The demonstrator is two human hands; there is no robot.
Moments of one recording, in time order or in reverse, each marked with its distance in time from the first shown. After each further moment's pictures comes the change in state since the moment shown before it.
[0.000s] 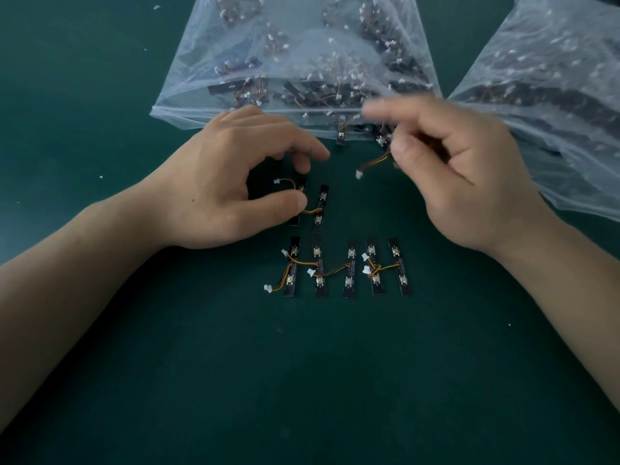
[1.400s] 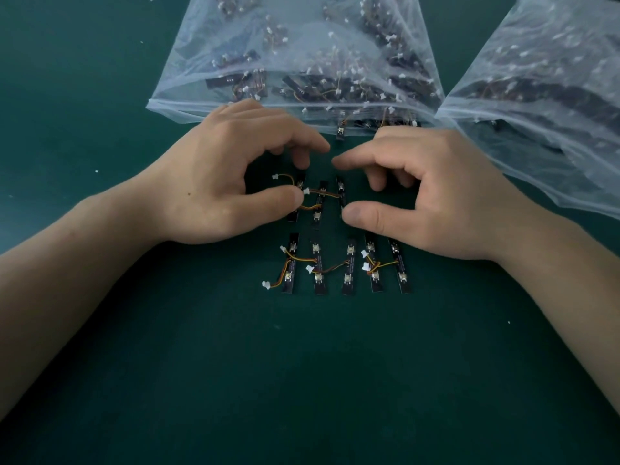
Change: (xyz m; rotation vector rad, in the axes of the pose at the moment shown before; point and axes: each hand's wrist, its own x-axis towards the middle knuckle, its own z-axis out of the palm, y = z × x) left_hand 0.001 0.001 -0.001 -0.013 -0.007 0.000; right_hand 0.003 -0.011 0.000 -0.102 -0.341 0.100
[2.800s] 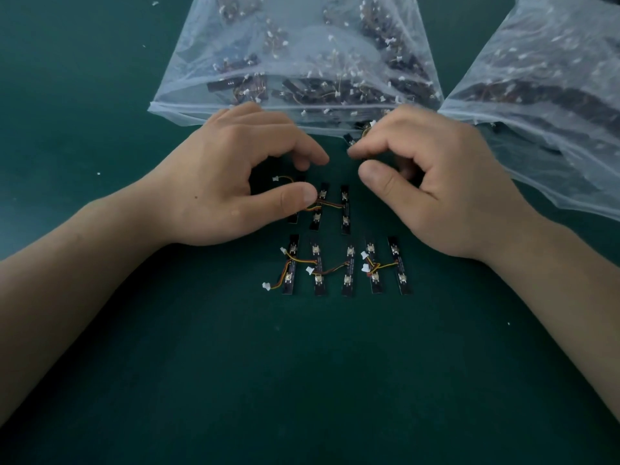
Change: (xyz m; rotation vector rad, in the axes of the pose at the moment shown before) left_hand 0.001 -0.003 0.004 0.044 0.031 0.022; right_hand 0.001 0.010 0.005 -0.036 0.207 -0.059
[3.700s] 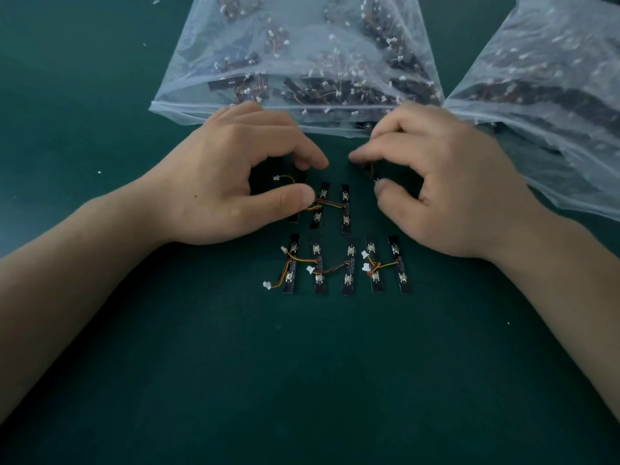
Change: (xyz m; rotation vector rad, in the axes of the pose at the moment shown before) left_hand -0.001 0.001 -0.001 -0.004 -0.007 0.024; right_hand -0.002 -0.002 -0.006 -0.217 -0.047 -0.003
